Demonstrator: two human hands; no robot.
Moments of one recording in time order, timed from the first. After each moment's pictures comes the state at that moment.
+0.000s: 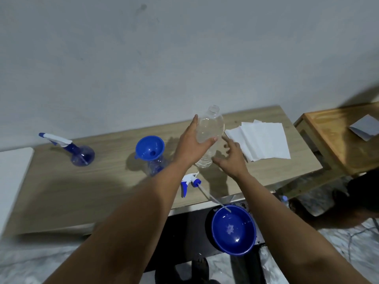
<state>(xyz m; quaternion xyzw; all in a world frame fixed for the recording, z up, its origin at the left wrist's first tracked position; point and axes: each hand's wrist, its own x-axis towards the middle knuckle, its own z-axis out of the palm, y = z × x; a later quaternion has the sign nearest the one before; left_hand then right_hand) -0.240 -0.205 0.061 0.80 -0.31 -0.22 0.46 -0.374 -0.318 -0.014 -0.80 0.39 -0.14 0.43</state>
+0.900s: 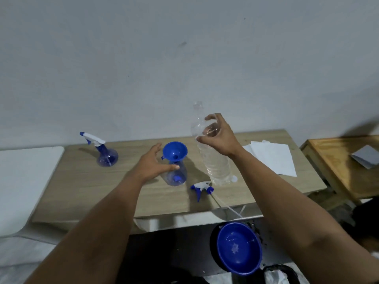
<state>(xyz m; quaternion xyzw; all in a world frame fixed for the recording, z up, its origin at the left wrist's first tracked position) -0.159 -0.021 0.068 0.84 -0.25 -0.24 0.42 -0.296 -0.258 0.129 -0.80 0.19 -0.21 0.52</state>
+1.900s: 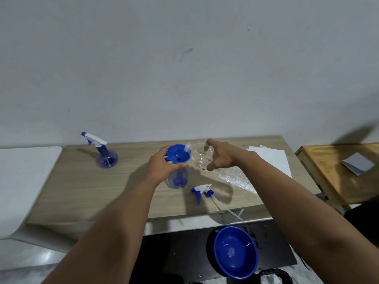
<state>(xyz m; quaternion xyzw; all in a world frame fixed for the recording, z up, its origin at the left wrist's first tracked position) -0.175 -0.040 0.062 0.80 -0.25 -0.19 0.51 -0.301 -0.257 0.132 -0.94 0.19 0.13 0.24</state>
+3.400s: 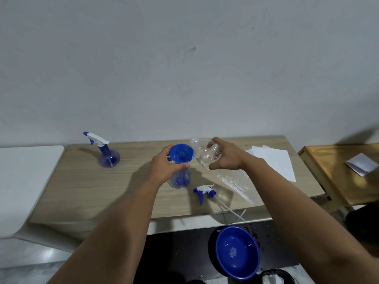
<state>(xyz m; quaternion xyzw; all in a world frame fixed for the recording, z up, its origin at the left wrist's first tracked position) -0.175 -0.041 0.064 0.80 -0.24 -0.19 0.51 -0.317 -0.253 0.134 -0.92 0.21 0.05 0.33</state>
